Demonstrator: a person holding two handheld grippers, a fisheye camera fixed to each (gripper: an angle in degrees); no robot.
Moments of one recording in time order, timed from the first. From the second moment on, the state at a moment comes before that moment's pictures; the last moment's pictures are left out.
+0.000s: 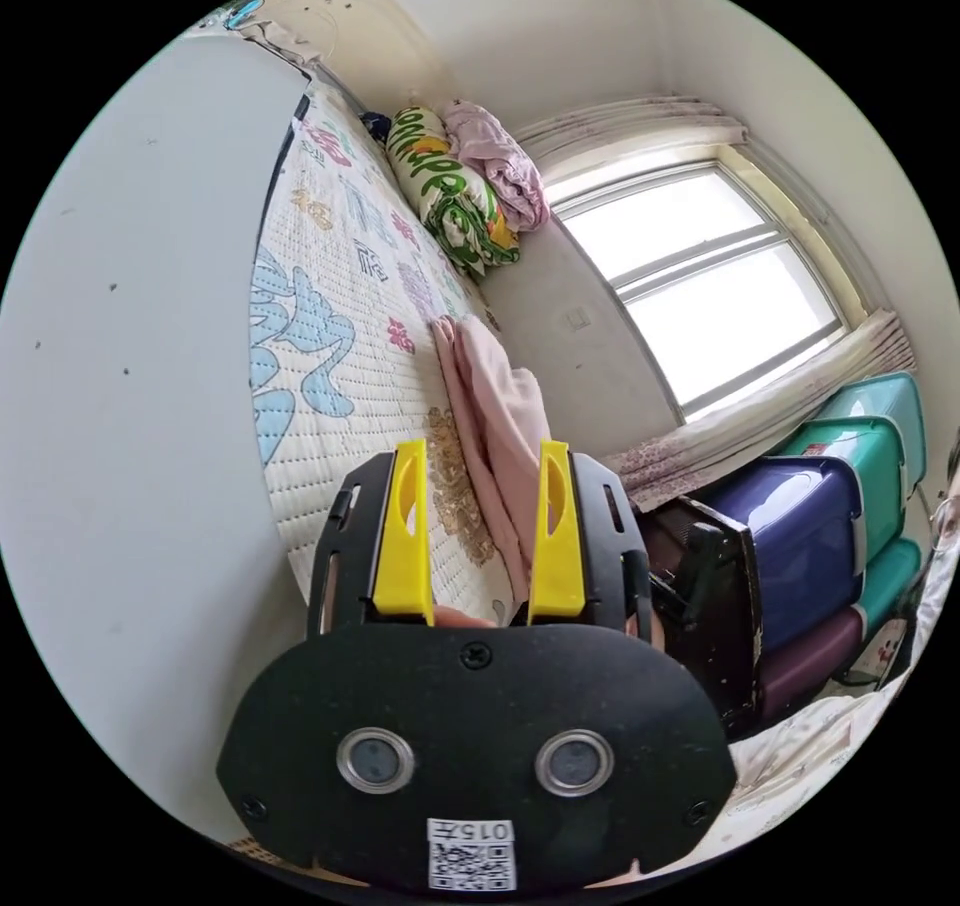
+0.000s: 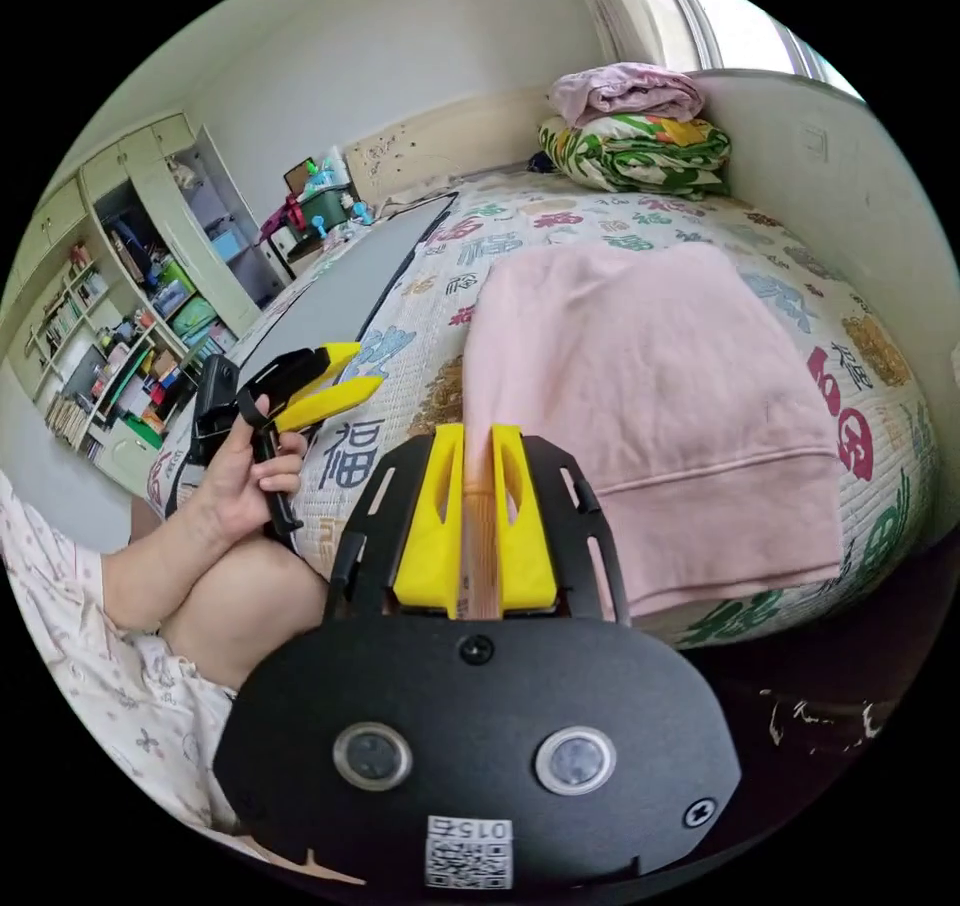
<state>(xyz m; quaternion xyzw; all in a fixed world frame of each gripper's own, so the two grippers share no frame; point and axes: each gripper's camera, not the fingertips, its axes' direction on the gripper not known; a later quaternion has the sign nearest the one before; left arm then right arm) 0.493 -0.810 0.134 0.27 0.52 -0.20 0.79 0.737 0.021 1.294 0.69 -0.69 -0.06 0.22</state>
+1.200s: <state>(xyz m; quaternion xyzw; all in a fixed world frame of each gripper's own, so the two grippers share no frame) 0.581 -0.990 0.156 0.23 0.39 -0.08 0.89 0.841 0.158 1.371 0.46 -0.87 0.16 0.02</state>
